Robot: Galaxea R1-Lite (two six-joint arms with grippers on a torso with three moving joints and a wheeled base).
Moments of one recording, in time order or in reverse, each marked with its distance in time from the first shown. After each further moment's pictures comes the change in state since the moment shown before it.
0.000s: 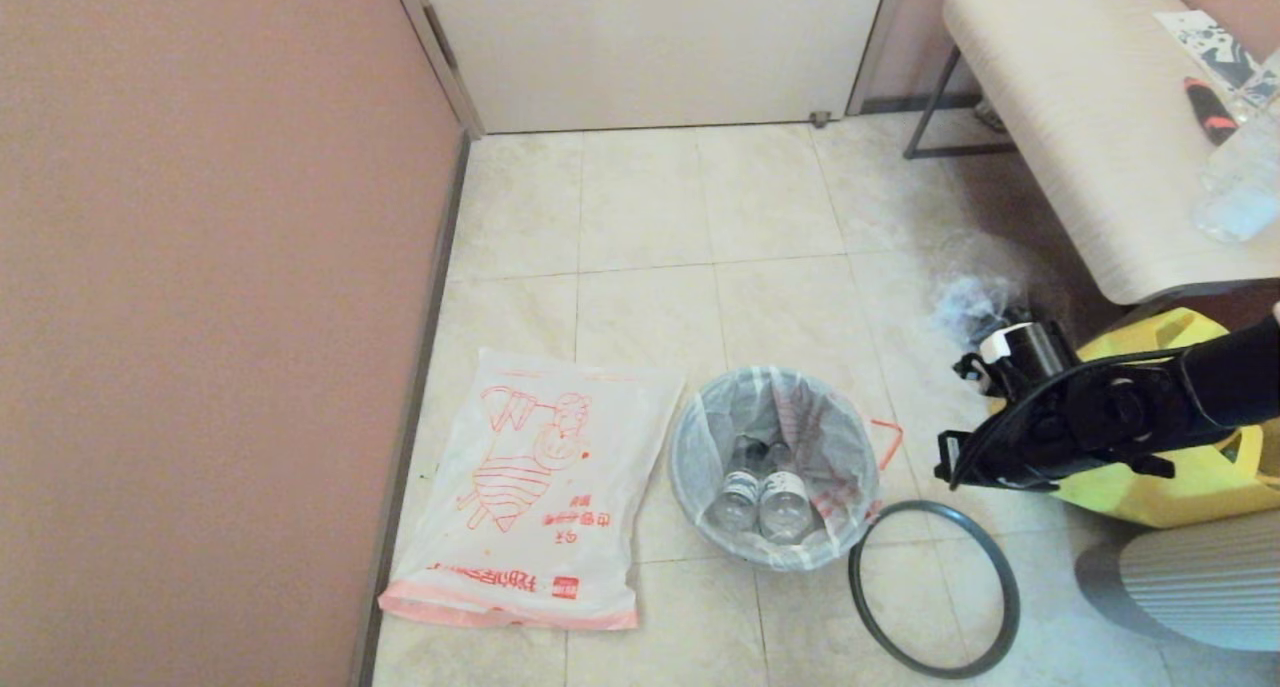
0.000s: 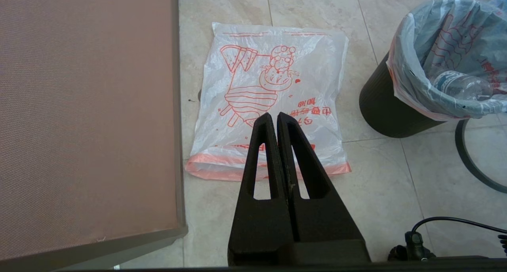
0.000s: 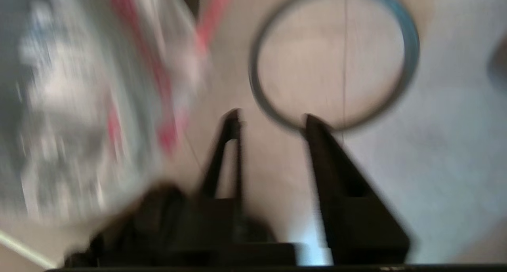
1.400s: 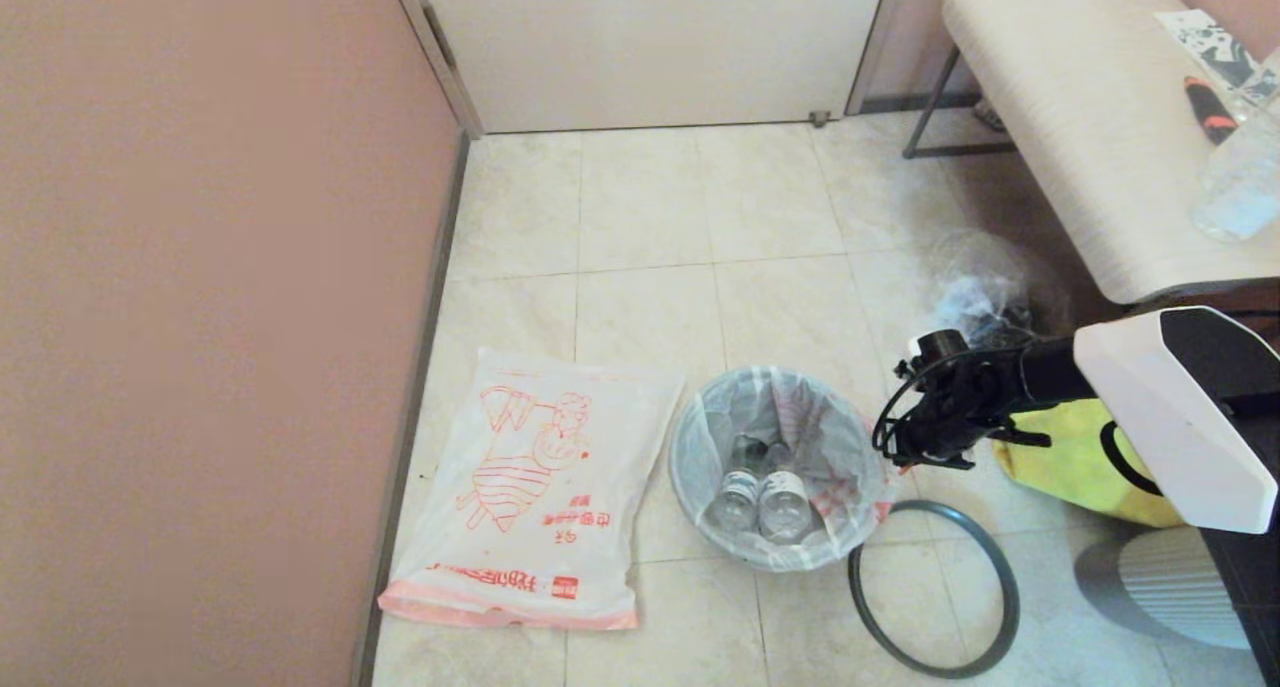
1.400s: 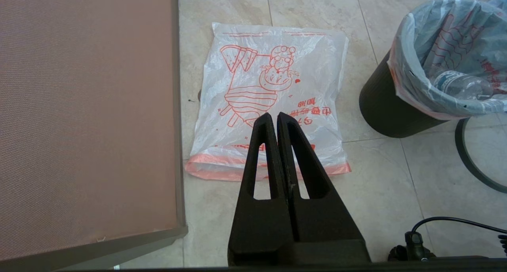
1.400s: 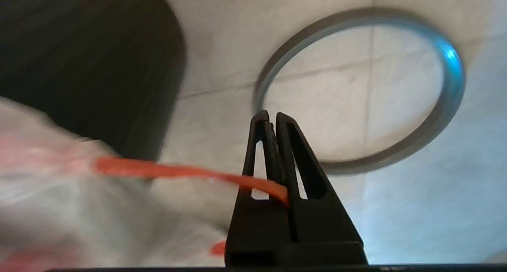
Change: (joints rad) left arm 0.000 0.000 0.000 0.000 0.000 0.000; right arm -0.012 0.447 -0.636 0.289 0.001 0.058
